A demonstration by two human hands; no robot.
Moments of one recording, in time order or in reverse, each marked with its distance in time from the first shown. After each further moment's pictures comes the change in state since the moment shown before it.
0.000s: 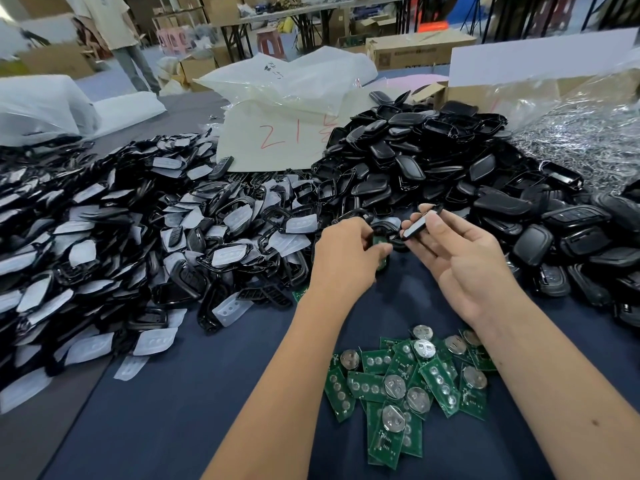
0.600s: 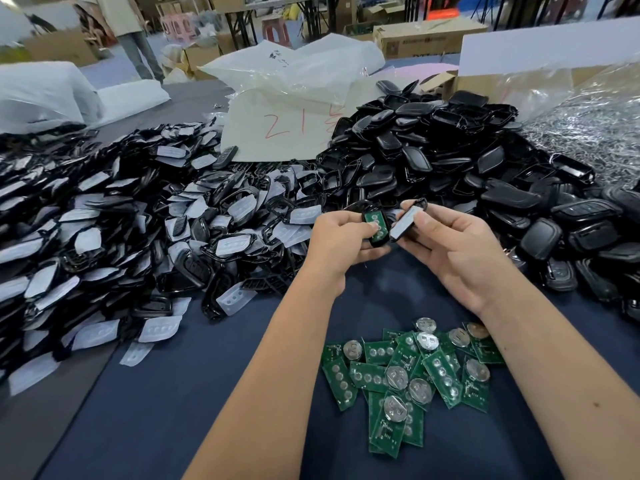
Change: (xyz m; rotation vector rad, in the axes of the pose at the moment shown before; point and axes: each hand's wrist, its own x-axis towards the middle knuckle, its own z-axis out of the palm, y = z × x) left_hand 0.007 -0.004 -0.007 -0.795 -0.062 -0.342; right_hand 0.002 -0.004 0.006 -0.098 -0.221 0.071
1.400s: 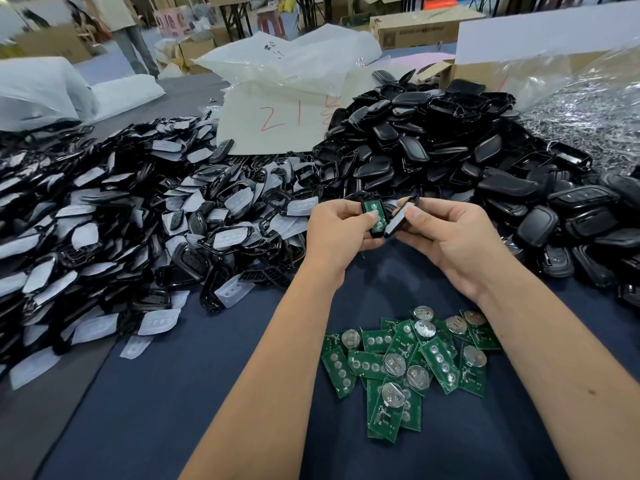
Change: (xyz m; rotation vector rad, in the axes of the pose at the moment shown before) left_hand -0.005 -0.003 0.005 0.074 0.068 0.113; right_hand 0.002 0.005 -0.004 -0.152 0.072 -0.032
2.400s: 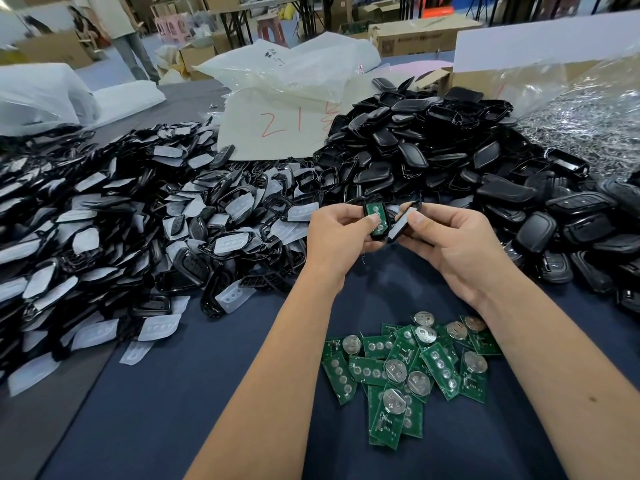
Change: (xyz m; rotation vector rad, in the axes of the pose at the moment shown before) left_hand 0.006 -0.006 -0.002 0.012 -0.009 0.080; right_hand -0.001 0.002 -0.002 0.011 0.011 -0.023
